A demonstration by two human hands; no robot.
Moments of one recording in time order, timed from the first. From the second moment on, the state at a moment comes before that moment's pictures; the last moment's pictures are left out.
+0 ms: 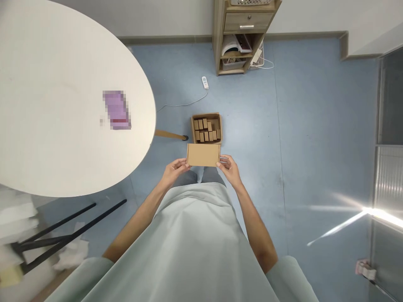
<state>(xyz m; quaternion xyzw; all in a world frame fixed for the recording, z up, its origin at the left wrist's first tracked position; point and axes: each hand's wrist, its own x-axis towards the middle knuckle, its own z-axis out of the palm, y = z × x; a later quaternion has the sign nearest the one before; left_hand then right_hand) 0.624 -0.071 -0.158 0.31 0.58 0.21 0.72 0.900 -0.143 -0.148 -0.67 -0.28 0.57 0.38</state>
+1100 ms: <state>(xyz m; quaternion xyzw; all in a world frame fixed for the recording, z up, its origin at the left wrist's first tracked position) 0.764 0.120 -0.528 0.28 0.59 0.12 0.75 0.911 0.086 -0.555 -0.87 -0.33 0.34 0.15</state>
